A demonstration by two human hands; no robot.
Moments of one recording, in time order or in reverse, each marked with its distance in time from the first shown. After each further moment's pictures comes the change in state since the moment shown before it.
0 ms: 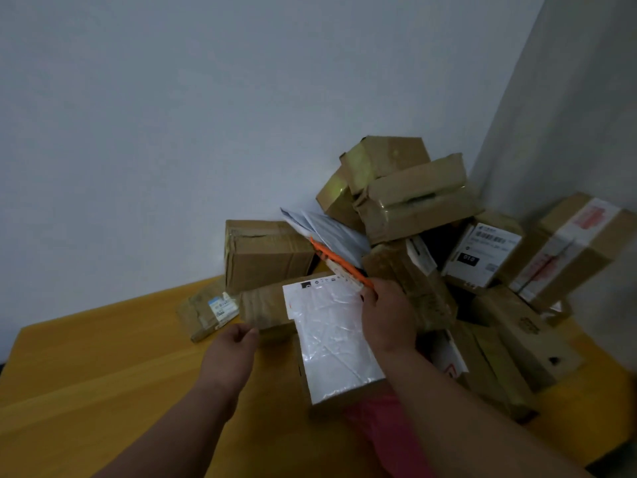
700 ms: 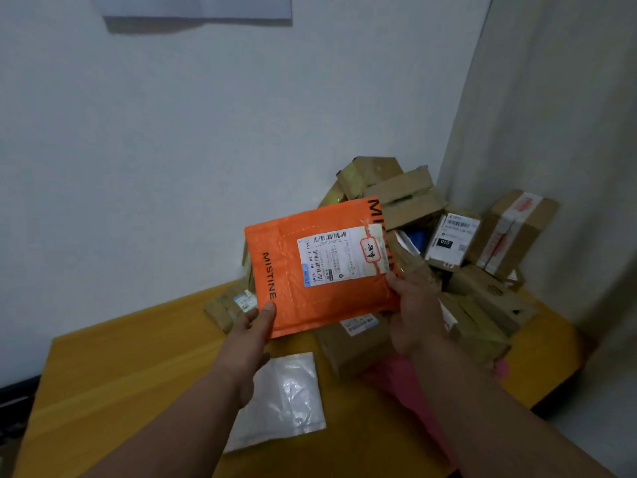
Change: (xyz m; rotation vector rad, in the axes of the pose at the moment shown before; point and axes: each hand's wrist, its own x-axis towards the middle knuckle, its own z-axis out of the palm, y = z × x) left_hand -0.062 -0.015 -0.085 -0.370 -0.302 0.035; right_hand -0.114 -0.079 -0.066 1.179 -0.088 0.364
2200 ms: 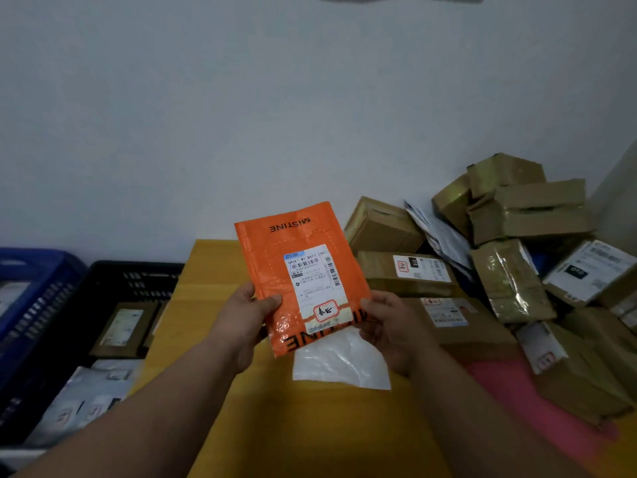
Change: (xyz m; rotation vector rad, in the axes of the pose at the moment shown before) left_hand -0.071 -0.036 -0.131 -0.219 0.275 0.071; right_hand -0.063 0.099 0.083 -0.339 -0.431 0.428
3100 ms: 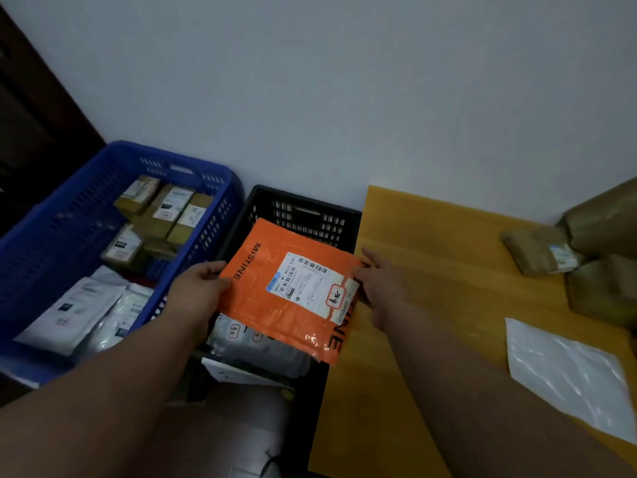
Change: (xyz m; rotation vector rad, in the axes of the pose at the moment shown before) left_hand 0.045 0.000 -0.440 0.118 0.629 -0.201; right_hand 0.096 0.136 0.402 -0.299 -0.027 0.167
